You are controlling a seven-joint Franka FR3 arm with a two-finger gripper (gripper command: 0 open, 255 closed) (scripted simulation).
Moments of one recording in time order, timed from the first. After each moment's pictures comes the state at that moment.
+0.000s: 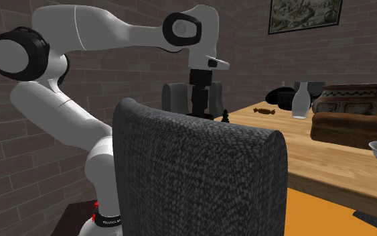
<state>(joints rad) -0.02 -0.76 -0.01 -2.31 0.03 1.48 0.10</state>
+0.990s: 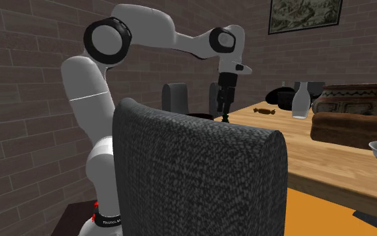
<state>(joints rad) 0.01 -0.21 0.20 -1.86 -0.01 1.48 0.38</state>
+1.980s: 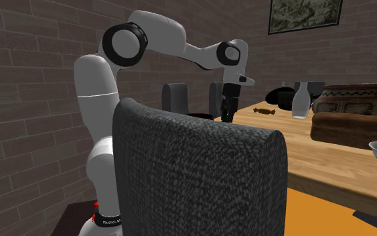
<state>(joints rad) 0.02 -0.09 0.23 -1.85 -0.04 1.55 0.45</state>
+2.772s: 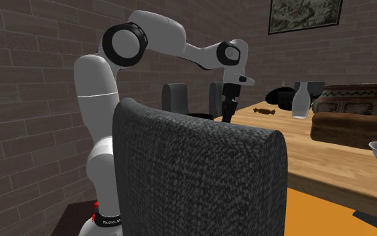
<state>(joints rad) 0.02 -0.09 0.23 -1.84 -0.04 1.55 0.45</state>
